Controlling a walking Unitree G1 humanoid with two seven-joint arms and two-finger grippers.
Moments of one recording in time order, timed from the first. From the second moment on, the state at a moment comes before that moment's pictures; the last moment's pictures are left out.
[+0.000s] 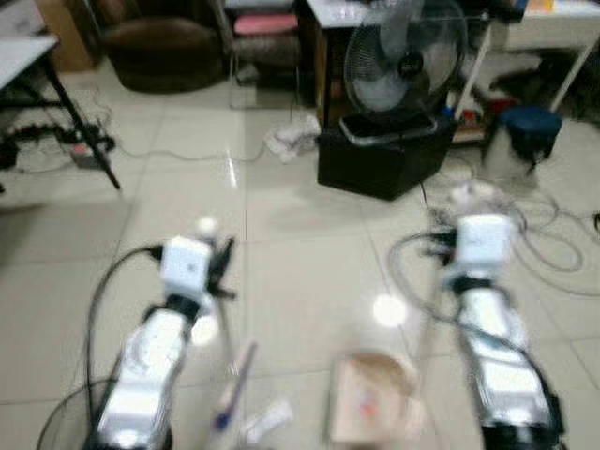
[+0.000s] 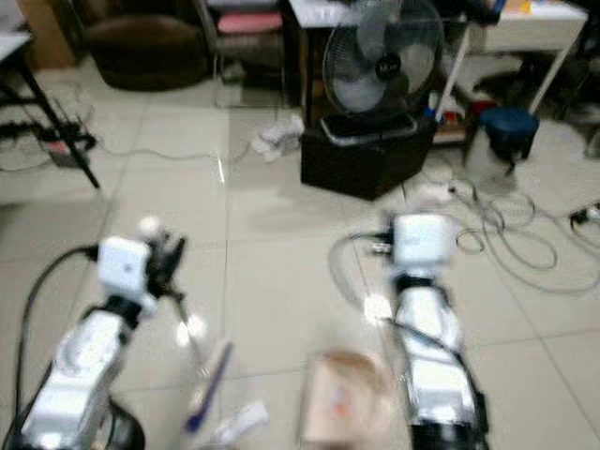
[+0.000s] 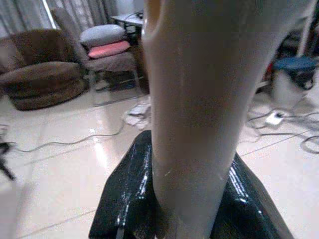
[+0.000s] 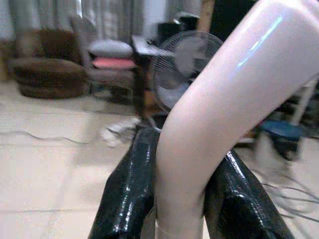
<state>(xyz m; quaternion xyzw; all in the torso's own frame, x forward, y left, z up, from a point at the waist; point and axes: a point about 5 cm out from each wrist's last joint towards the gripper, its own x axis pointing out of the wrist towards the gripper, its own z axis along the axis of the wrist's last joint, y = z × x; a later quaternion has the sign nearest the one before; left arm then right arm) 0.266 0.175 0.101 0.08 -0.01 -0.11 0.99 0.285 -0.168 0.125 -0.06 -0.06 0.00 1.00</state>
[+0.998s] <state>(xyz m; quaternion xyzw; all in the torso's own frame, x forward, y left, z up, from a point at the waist) 0.290 0.162 0.073 0.08 -0.03 -0.04 1.00 0.302 -0.147 0.076 -0.10 -0.09 0.07 0.99</state>
